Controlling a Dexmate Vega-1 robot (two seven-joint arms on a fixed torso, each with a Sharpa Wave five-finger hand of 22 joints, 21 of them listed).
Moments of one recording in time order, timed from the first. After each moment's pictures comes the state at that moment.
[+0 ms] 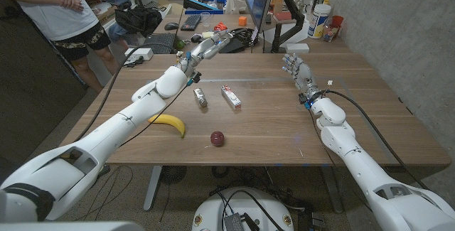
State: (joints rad) left arm 0.58 0.63 0.58 -1.49 0.13 -0.22 0.10; left_hand 0.24 0.11 0.50 0.10 0.21 0.02 -0.22 0.20 0.18 -0.03 -0.12 0.20 0.18 -0.09 -0.04 0.19 0.18 -0.12 -0.03 0.65 0.18; right arm -0.81 -0.30 -0.19 -1.20 0.42 0.38 0.24; right_hand 0.07 0.09 0.42 0.14 0.19 0.20 0.00 0.19 0.18 0.22 0.00 0.22 0.18 0.09 -0.03 0.19 0.17 -0.11 -0.03 0.78 0.18
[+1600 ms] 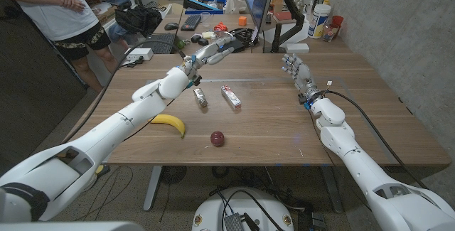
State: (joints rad) left arm 0.58 0.66 0.62 -1.54 0.29 -0.16 0.09; left_hand 0.27 0.12 0.50 0.10 0.21 0.03 -0.22 0.20 0.18 -0.02 -0.12 0.20 0.18 -0.09 -0.04 0.19 0.18 -0.12 -0.02 0.62 0.18; right arm -0.81 -0.30 -0.19 -1.19 0.42 0.39 0.24; right_hand 0.07 0.09 0.42 0.14 0.19 0.20 0.00 0.19 0.18 0.22 0.00 0.22 0.18 0.09 -0.03 0.19 0.17 -0.10 -0.04 0.77 0.18
